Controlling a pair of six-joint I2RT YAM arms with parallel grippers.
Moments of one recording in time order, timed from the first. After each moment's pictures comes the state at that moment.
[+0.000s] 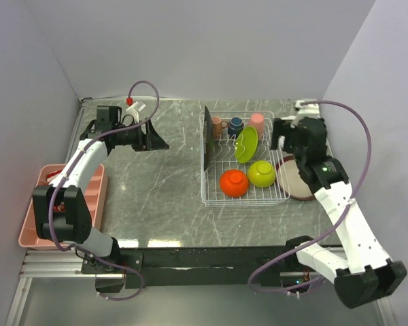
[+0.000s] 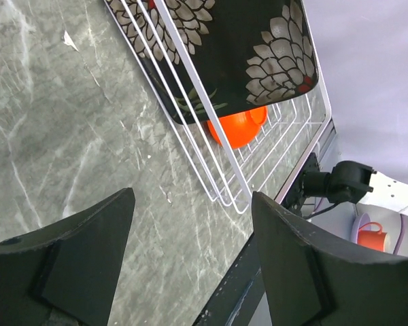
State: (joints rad) left arm -0.06 1.50 1.19 -0.44 0.92 -0.24; right arm 0.30 1.02 1.13 -0.48 0.34 0.07
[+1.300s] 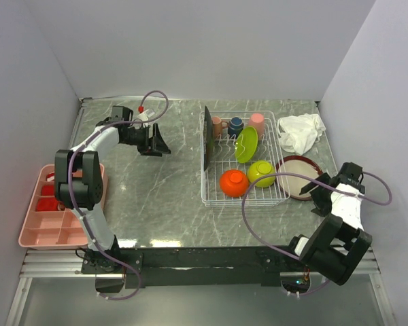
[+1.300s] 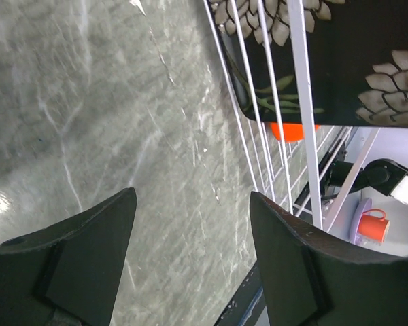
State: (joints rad) left arm -0.06 1.84 1.34 -0.56 0.89 -0.10; right arm -0.61 1.17 0.69 -0.72 -0.18 0.44
